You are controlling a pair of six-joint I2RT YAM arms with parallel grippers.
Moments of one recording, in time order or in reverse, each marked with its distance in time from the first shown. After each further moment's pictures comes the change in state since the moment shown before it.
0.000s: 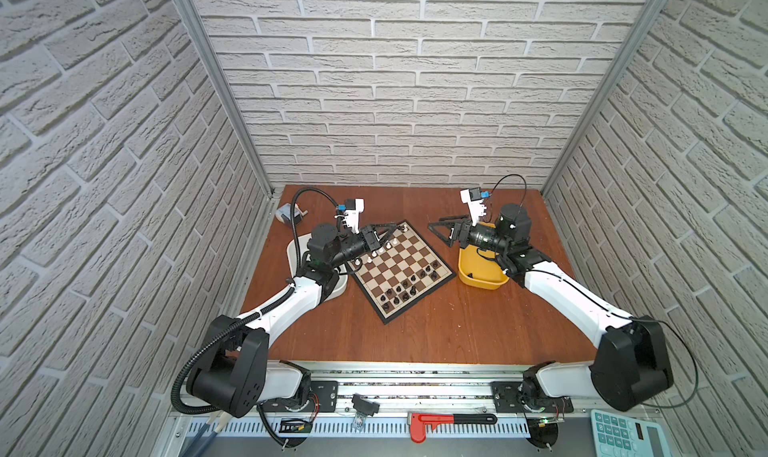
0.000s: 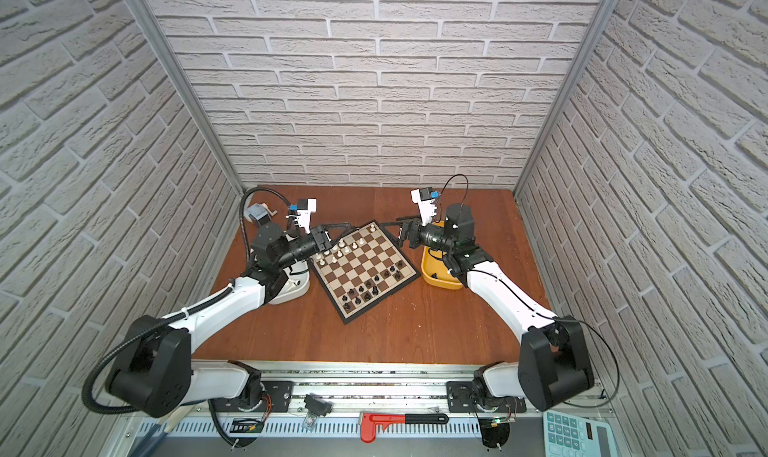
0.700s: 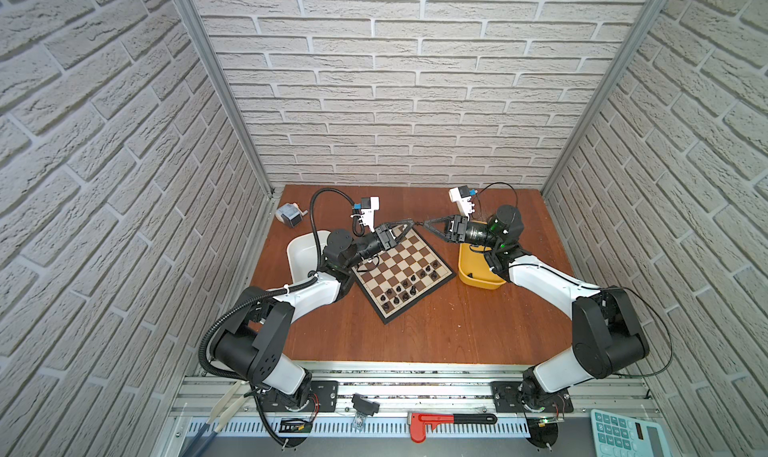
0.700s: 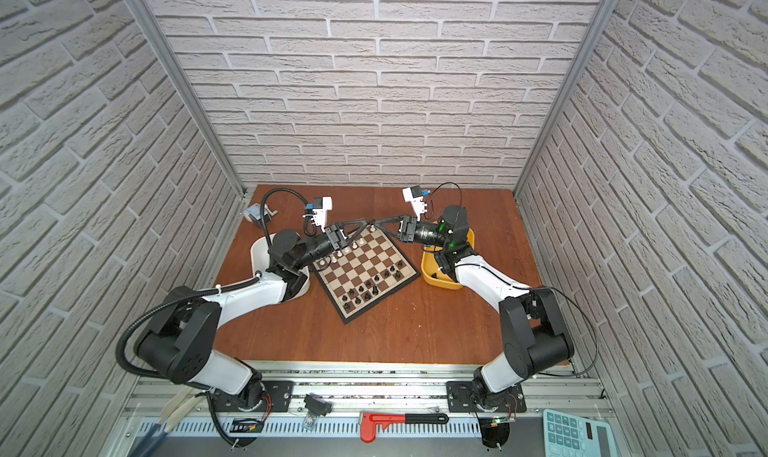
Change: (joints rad) left arm -0.110 0.188 0.032 0.361 -0.041 -0.130; right arm 0.011 0.140 -0.006 0.409 -0.242 0.463
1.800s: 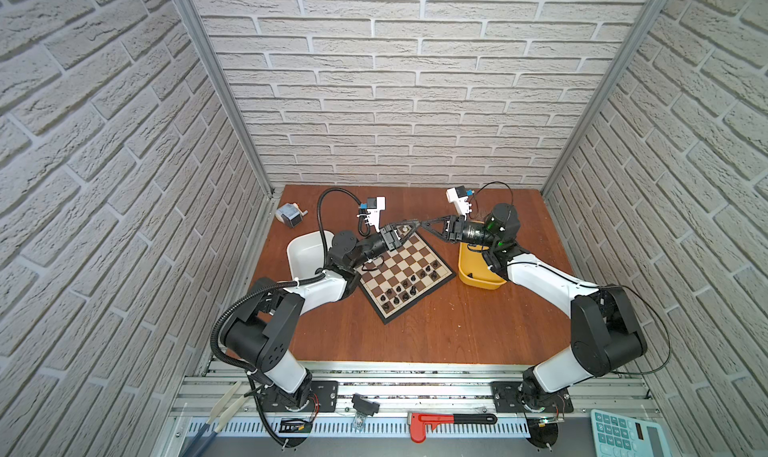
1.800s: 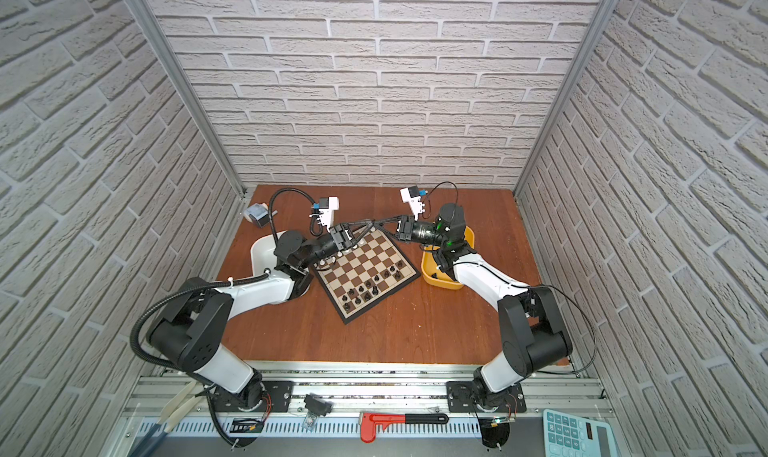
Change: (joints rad) left arm -0.027 0.071 0.020 0.104 0.026 -0.042; right arm 0.010 0.015 0.021 -0.050 0.014 0.013
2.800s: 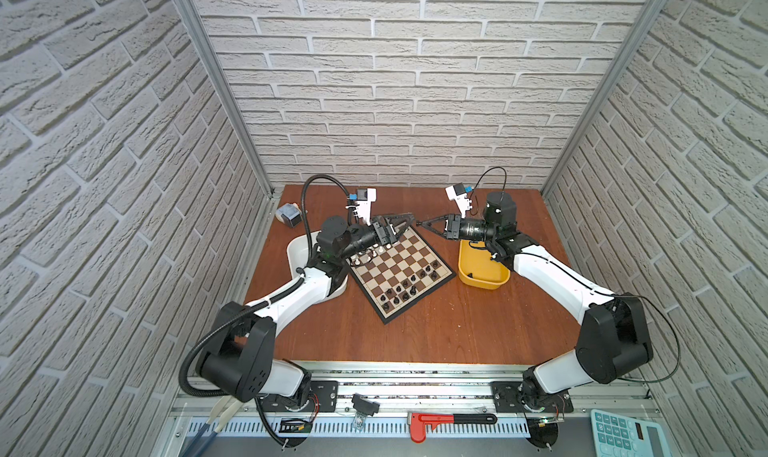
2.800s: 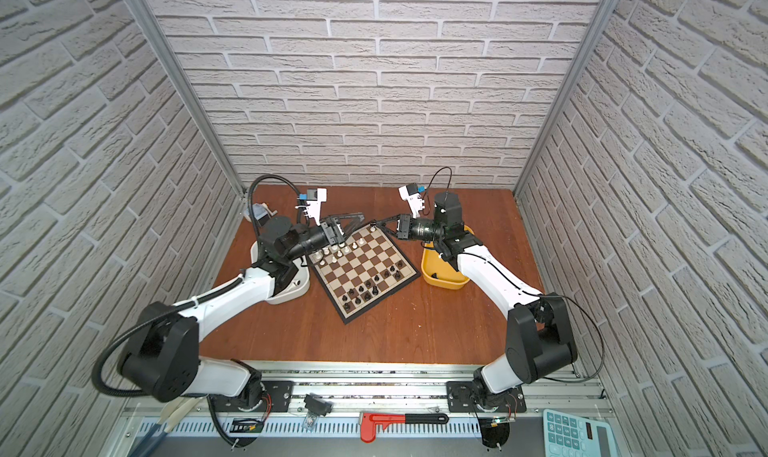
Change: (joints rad) left arm 0.105 -0.218 0.064 -0.475 -0.016 0.367; right arm -0.001 -0.052 0.156 -0.581 0.120 -0.421
